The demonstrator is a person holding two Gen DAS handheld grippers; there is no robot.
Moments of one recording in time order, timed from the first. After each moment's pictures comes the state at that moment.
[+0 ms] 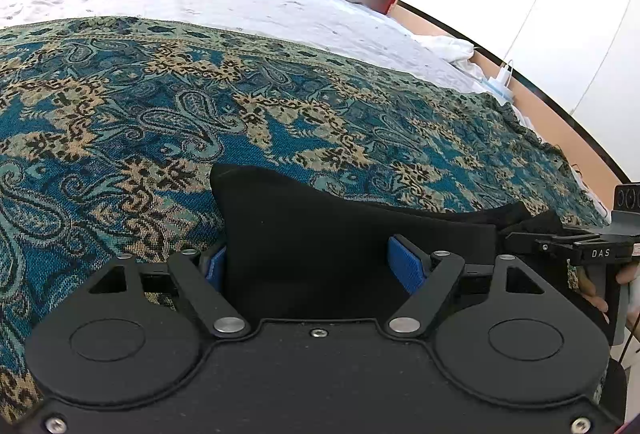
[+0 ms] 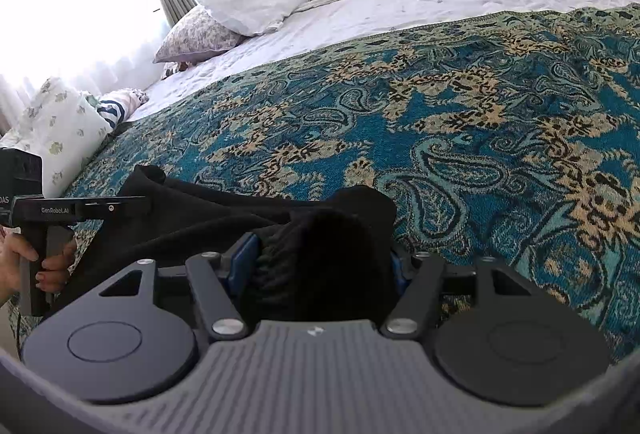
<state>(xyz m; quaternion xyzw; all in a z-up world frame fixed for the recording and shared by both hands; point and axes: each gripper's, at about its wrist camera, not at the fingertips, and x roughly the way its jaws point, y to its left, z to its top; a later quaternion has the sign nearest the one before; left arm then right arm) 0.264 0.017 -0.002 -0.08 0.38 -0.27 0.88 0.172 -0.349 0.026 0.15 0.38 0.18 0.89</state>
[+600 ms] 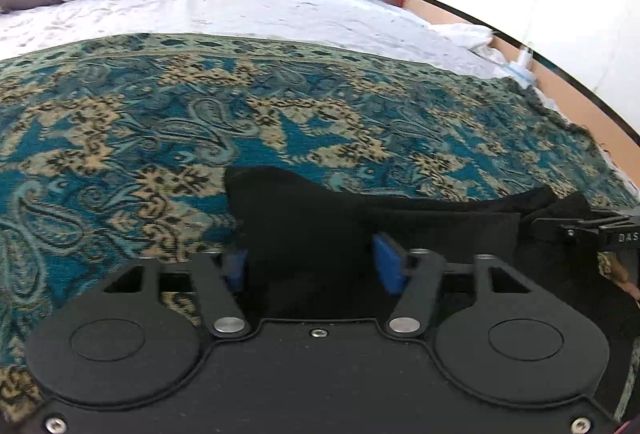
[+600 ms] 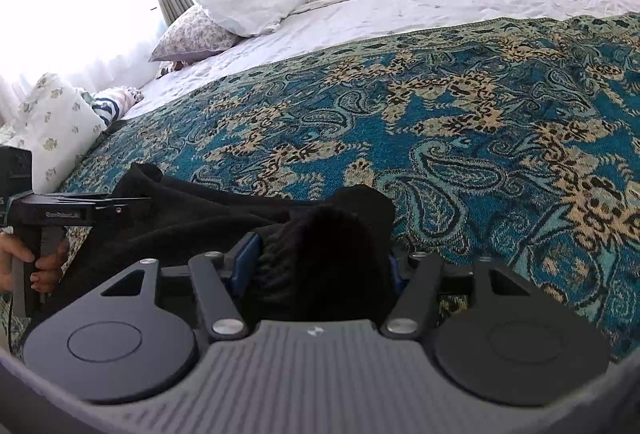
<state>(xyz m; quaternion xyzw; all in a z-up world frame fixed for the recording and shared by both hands) 0.256 0.008 0.003 -0.04 0.38 -0.24 0.89 0.168 -0.346 0.028 0.14 0.38 0.17 0.90</state>
